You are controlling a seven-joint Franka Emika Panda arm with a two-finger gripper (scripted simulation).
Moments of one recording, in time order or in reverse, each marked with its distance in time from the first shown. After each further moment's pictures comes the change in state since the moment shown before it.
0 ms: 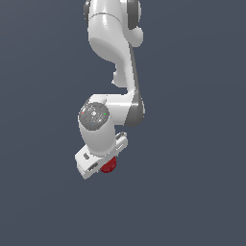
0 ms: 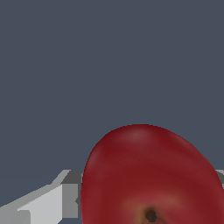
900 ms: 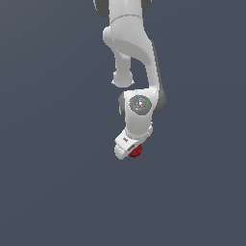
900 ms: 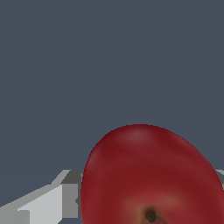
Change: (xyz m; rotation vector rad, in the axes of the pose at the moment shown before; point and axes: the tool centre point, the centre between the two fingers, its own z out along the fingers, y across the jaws) arm 0.014 -0.145 0.047 0.000 0.000 -0.001
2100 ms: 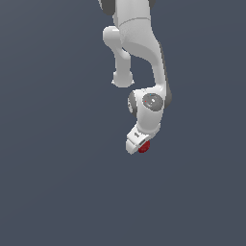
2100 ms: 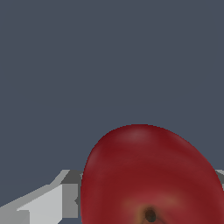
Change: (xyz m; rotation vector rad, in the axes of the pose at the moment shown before) arm 0.007 -0.055 0.017 -0.001 0.001 0.000
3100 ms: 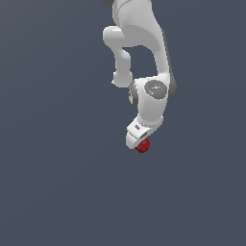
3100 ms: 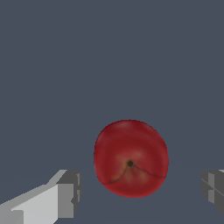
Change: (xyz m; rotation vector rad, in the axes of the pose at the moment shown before) arm 0.000 0.001 -0.050 0.000 0.000 0.010
